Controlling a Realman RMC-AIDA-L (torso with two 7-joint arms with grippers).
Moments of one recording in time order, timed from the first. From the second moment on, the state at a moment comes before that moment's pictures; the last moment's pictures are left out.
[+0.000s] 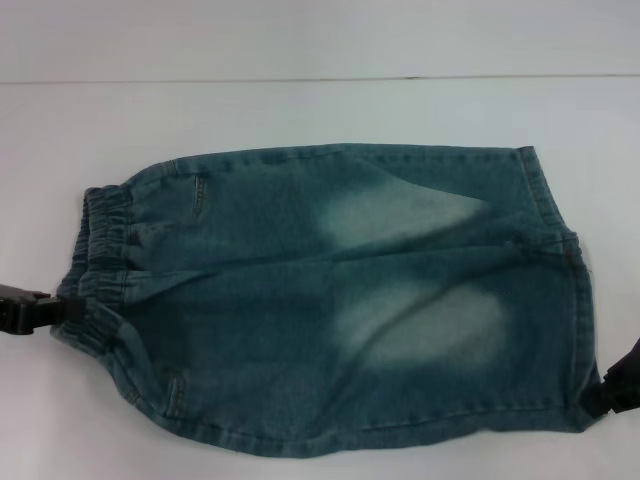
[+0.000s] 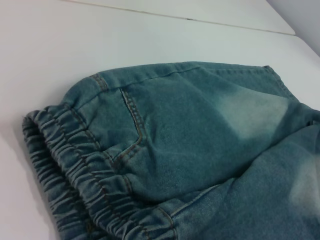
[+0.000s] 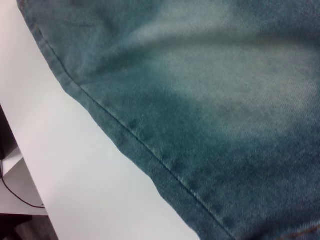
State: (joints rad) left arm -0.46 -2.05 0.45 1.01 2.46 1.73 -1.97; right arm 0.68 1.97 -0.70 -0.72 -2.74 -1.78 1.90
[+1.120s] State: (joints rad) left arm -0.46 -2.05 0.45 1.01 2.46 1.73 -1.97; right arm 0.68 1.93 -0.66 -0.83 -2.82 -1.91 1.94
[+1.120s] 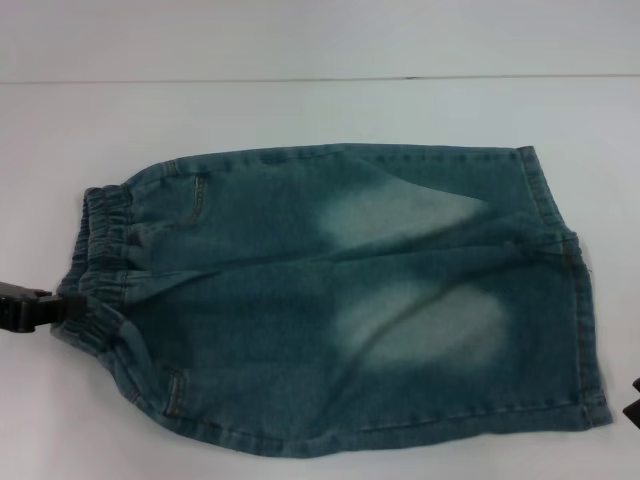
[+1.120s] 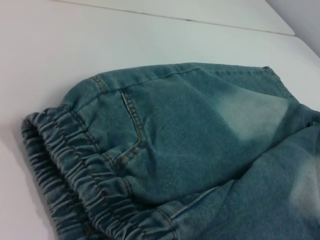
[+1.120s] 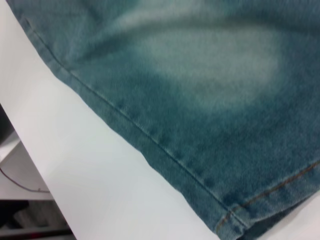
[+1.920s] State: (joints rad) left arm -0.47 -2.06 0.45 0.98 2.46 1.72 -1.96; right arm 0.70 1.98 -0.73 -0.76 -2.82 -1.80 1.97
